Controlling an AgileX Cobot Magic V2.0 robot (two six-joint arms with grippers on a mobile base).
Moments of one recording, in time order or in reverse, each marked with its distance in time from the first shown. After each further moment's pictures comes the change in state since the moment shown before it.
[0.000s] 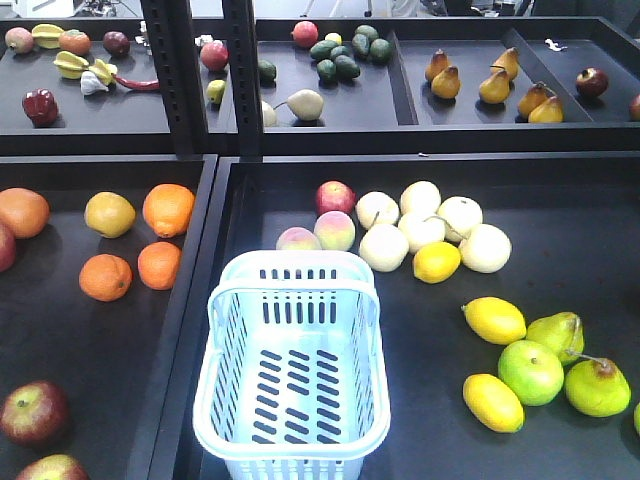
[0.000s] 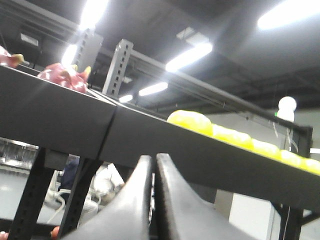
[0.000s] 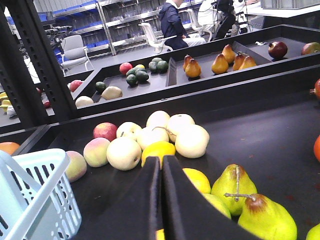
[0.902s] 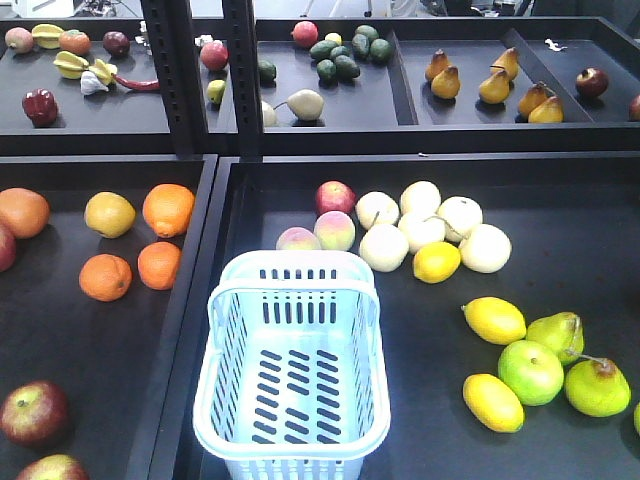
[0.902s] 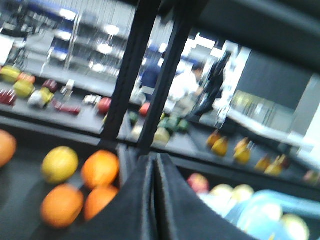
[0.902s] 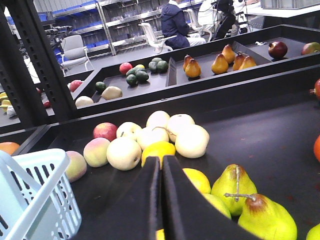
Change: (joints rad) left arm 0.000 -0.480 0.662 -0.519 0.207 0.550; right arm 0.000 0.000 0.000 0.000 0.000 0.000
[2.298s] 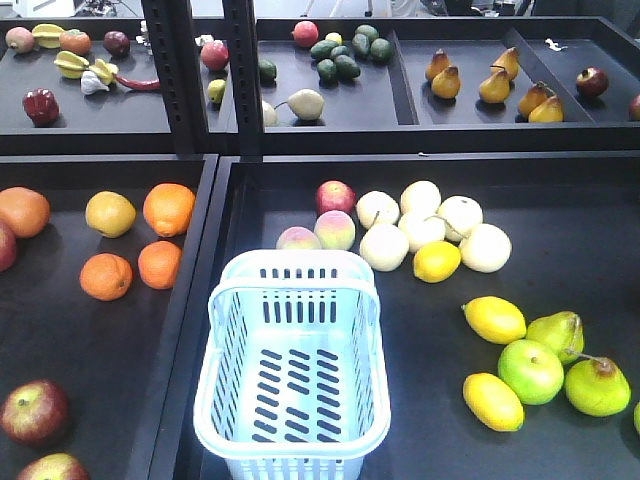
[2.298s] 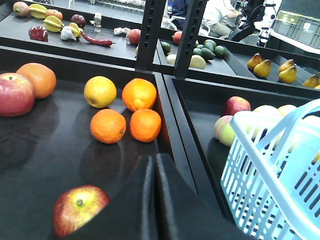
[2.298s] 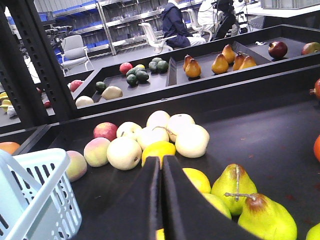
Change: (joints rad) left arm 0.000 0.000 0.000 0.058 0.322 0.082; right arm 0.000 0.000 0.000 0.000 0.000 0.000
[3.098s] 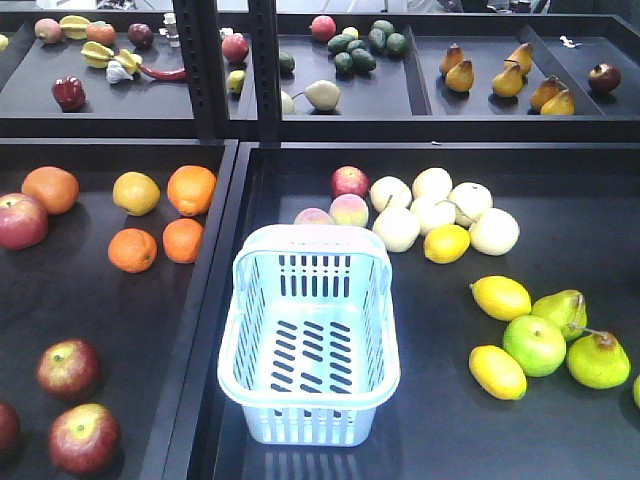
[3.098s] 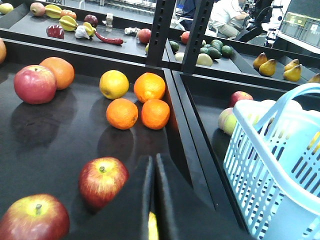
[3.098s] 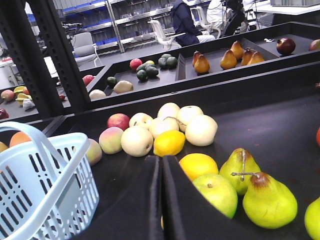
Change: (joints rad) left arm 0.000 0.000 0.000 0.000 0.000 0.000; right arm 0.000 0.000 0.000 0.000 0.000 0.000
